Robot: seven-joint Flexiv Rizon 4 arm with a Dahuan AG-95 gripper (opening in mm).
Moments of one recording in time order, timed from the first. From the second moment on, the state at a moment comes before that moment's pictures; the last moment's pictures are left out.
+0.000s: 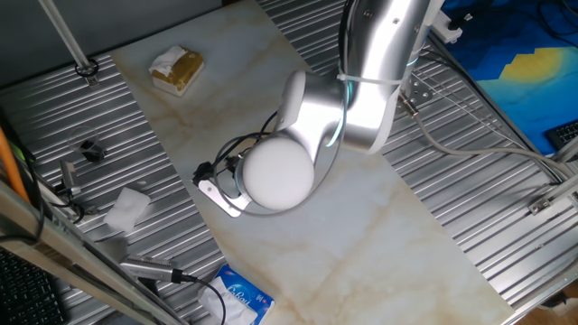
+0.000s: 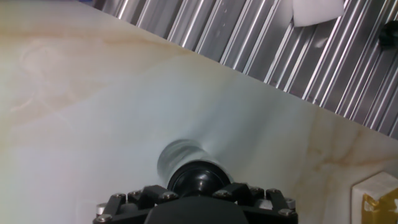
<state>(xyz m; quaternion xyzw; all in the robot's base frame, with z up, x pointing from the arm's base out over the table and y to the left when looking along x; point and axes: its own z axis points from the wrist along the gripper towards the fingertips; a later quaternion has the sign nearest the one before) 0.507 0.150 0.115 0.20 -0.95 0.22 0.07</state>
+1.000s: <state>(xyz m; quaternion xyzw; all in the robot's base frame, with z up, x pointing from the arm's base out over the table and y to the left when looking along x) 0.506 0.144 0.105 0.21 -0.95 0.22 0.06</state>
